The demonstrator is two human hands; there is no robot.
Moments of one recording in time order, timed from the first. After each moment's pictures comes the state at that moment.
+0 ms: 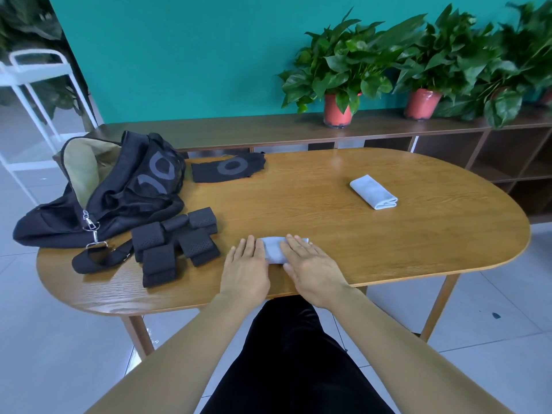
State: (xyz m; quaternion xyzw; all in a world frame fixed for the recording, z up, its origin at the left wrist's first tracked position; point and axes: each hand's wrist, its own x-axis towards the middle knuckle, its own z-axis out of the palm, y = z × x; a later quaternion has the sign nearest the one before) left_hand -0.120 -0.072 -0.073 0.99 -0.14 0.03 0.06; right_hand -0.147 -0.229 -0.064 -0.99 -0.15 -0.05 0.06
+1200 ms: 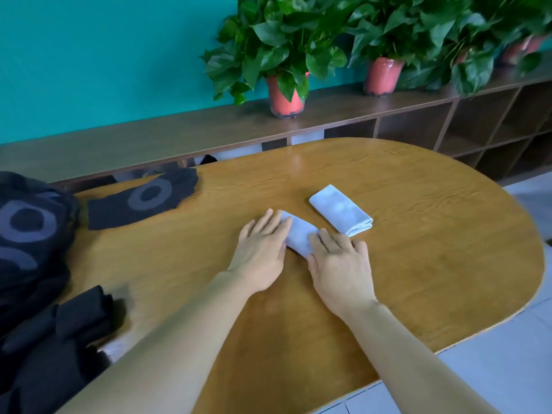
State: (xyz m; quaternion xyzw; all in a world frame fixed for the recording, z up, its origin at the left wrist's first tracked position) left_hand 0.045 -0.228 -0.056 0.93 -0.35 0.03 0.09; right_hand -0.045 -0.366 -0.082 -0.97 0.10 -0.20 -0.01
